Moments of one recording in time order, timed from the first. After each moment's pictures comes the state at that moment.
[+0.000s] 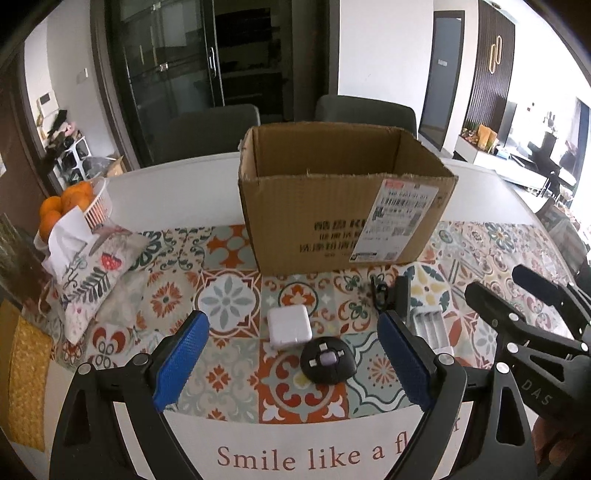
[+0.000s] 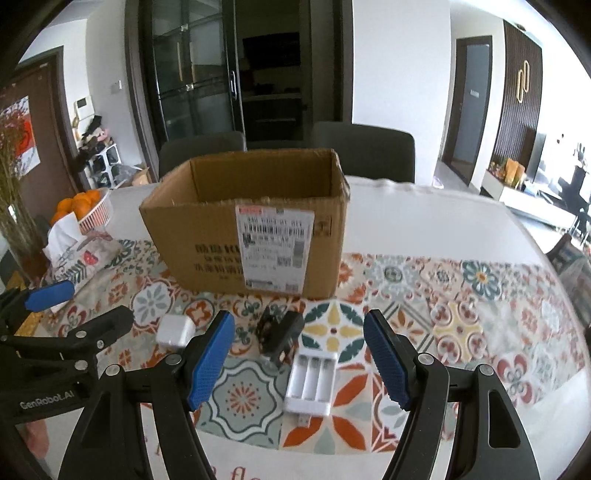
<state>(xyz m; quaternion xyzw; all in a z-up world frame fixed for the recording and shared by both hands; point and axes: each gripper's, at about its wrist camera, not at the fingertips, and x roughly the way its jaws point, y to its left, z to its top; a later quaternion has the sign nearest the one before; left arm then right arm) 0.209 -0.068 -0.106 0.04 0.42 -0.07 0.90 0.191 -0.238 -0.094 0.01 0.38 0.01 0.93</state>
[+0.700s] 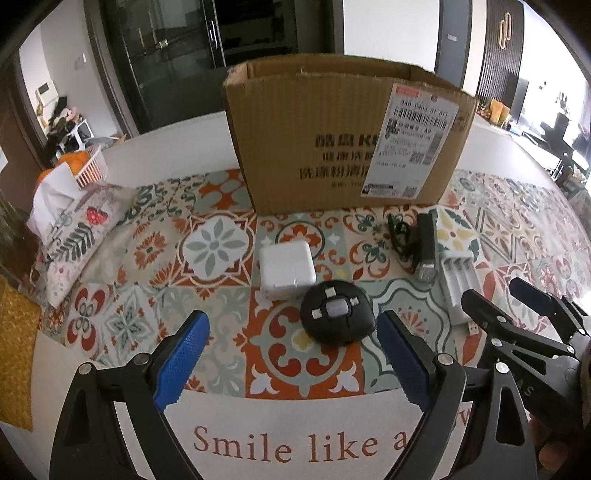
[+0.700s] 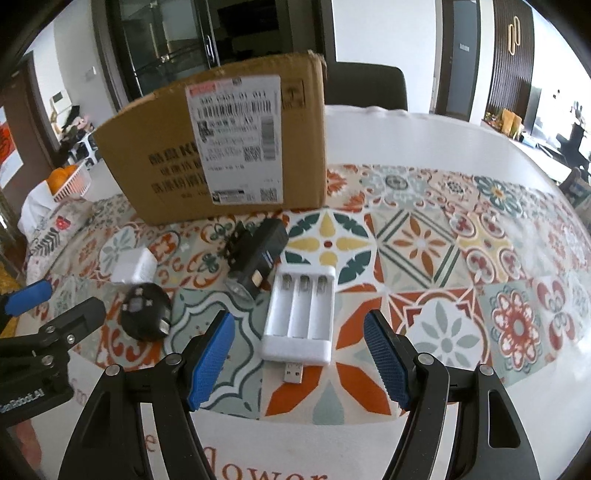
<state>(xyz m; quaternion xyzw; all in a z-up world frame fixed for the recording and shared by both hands) 0.202 -0.077 -0.174 0.06 0.47 -0.05 0.88 0.188 -0.252 -0.188 0.05 0.45 -0.01 0.89</state>
